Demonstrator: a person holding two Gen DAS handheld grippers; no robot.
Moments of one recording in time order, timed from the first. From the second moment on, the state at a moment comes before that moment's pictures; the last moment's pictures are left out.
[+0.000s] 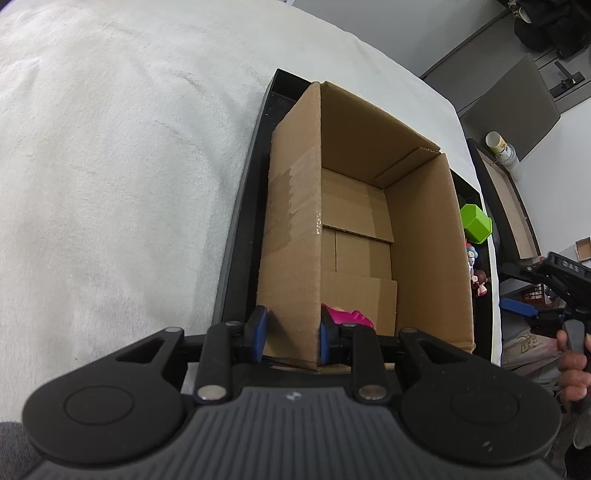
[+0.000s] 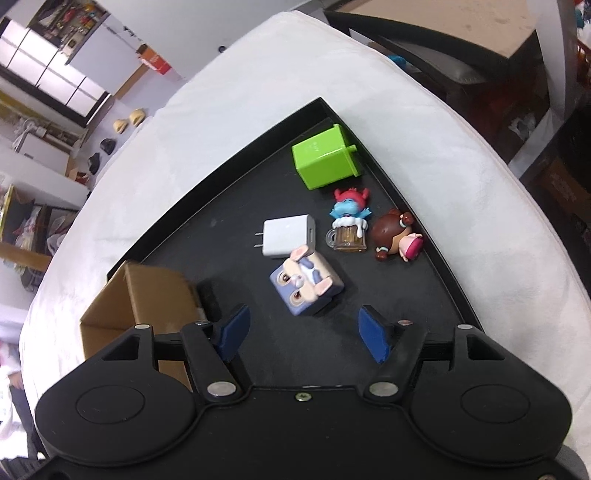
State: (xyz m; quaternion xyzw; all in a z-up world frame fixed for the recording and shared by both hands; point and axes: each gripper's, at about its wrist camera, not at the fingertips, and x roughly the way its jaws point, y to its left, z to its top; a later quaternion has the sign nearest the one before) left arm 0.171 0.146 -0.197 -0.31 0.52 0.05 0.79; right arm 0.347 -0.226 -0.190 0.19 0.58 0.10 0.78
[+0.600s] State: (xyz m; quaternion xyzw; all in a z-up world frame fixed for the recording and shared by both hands) left arm 0.171 0.149 -0.197 -0.31 0.52 0.05 0.80; right arm 0.393 -0.202 -0.231 0.21 0.59 0.00 0.78
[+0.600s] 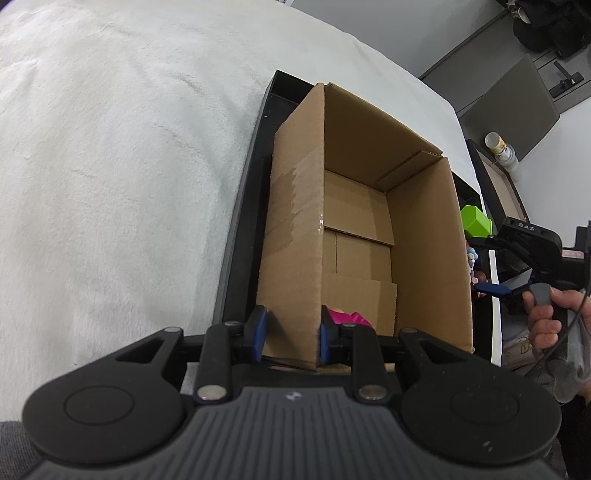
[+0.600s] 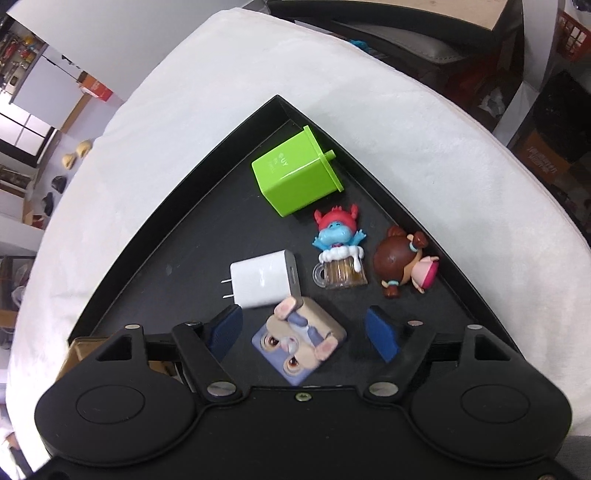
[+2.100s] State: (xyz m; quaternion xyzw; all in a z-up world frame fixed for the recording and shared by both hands) left arm 0.171 0.143 -0.199 -0.31 0.52 0.06 0.79; right arm 0.335 -0.181 -0.184 0.07 0.58 0.11 0.80
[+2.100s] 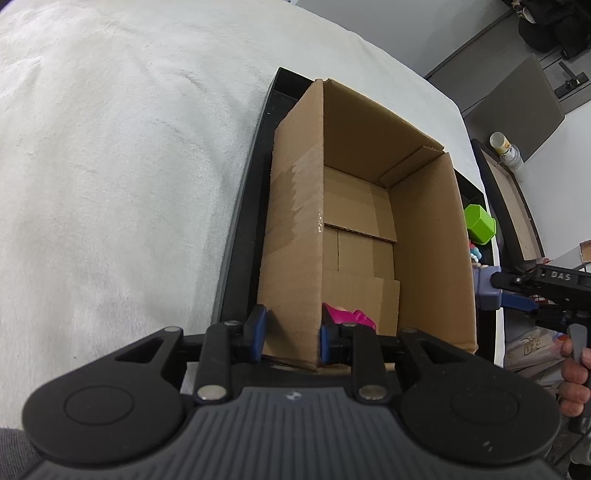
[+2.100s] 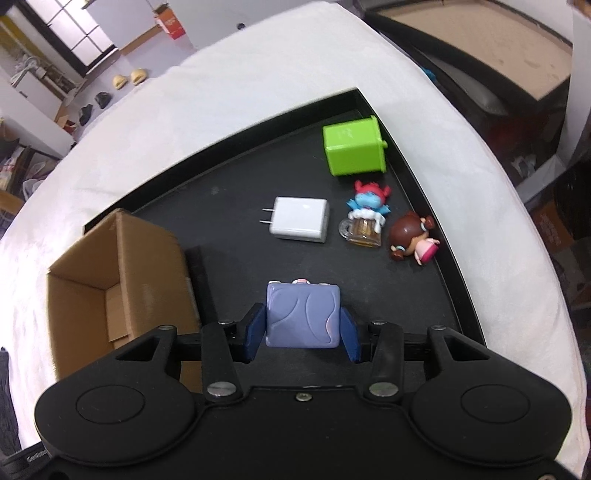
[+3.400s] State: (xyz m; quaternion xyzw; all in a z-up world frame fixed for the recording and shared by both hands) left arm 0.165 0.147 -0.200 -0.33 0.52 0.05 0.79; right arm 0.290 -0.078 -0.121 -0.03 0.50 0.25 0.83
